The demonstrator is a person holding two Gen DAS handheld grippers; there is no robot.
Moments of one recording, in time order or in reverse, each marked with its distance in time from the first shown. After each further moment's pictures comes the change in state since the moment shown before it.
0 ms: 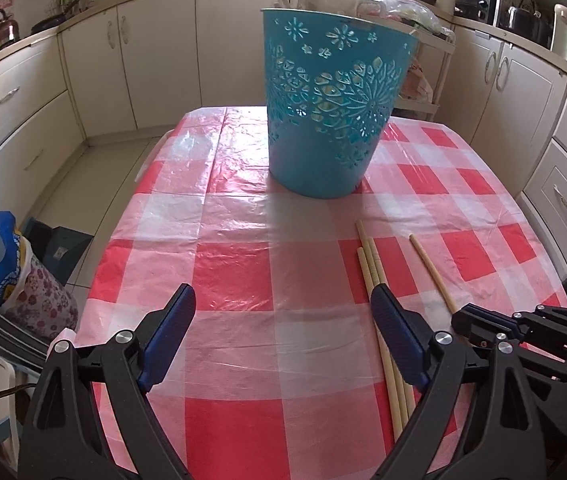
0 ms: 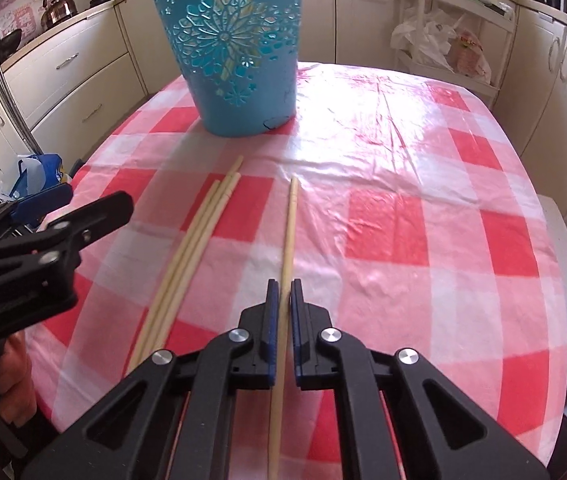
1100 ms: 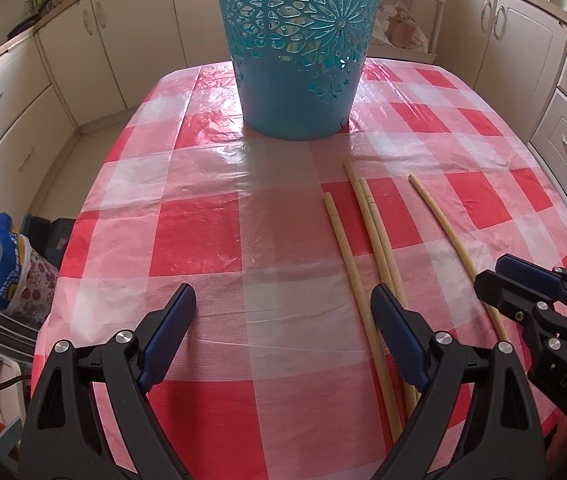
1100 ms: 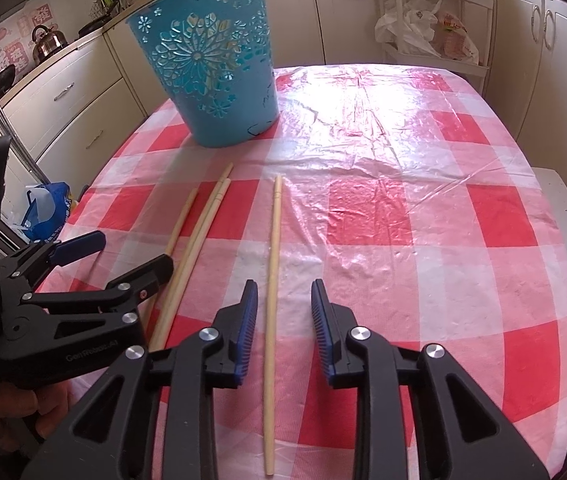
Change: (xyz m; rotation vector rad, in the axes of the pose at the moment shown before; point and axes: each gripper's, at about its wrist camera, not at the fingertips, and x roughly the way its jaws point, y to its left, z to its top) left arm 0.027 -0.021 -0.012 0.075 0.146 0.026; right arm -0.006 -0.015 -0.004 0.092 -0.031 0.050
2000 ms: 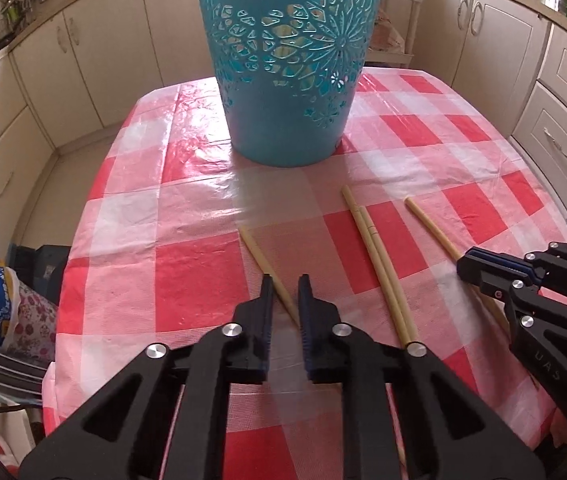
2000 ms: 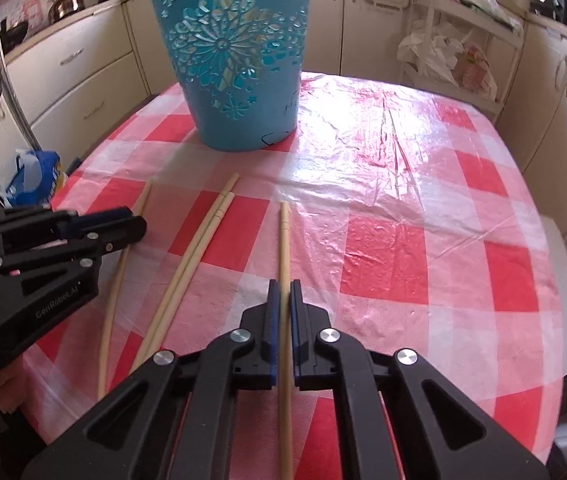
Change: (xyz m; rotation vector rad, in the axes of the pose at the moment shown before) left arm 0.007 0.011 0.020 0.084 -0.021 -0.082; right arm 0.022 0.016 0.020 -0.125 0.009 -0.050
